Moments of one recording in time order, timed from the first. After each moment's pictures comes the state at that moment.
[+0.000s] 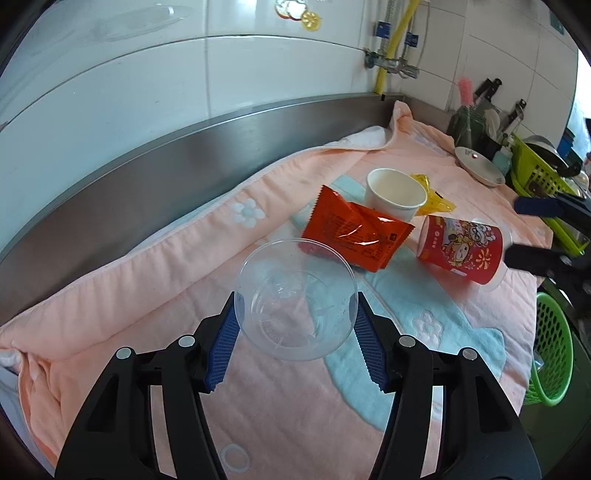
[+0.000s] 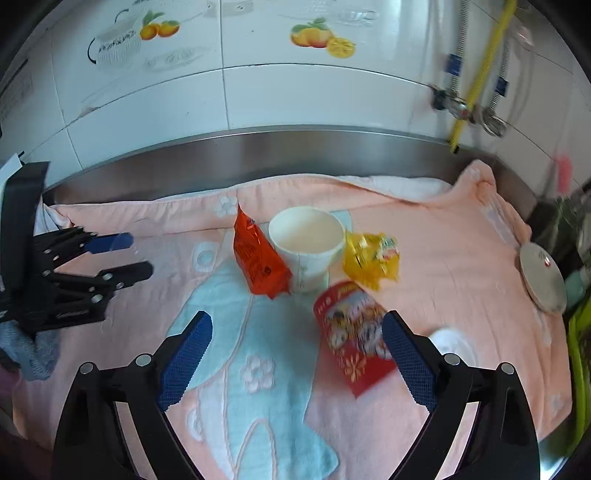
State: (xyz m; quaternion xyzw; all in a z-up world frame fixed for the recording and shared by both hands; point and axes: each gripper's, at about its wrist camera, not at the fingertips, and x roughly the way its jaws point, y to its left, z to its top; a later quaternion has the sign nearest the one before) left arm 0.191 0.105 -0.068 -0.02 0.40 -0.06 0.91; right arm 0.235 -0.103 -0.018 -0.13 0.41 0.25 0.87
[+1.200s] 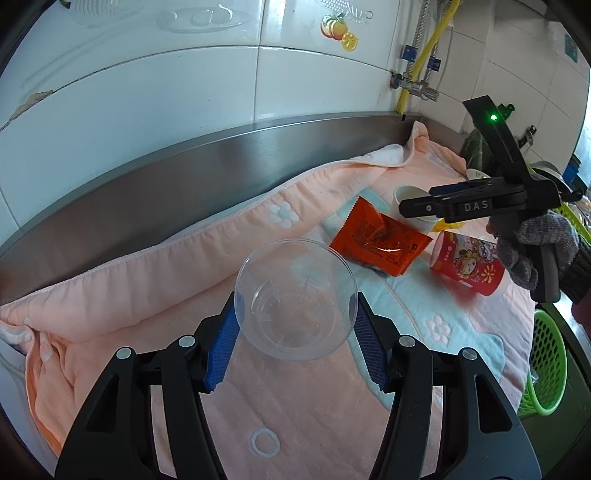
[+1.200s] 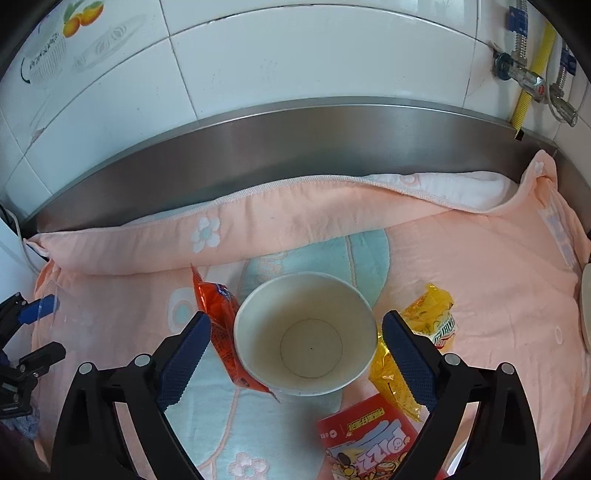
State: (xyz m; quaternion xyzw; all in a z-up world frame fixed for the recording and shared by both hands) left arm 0.175 0.138 -0.061 -0.05 0.39 -0.04 0.92; right arm 0.358 -0.052 -0.062 -0.10 0.47 0.29 0.83
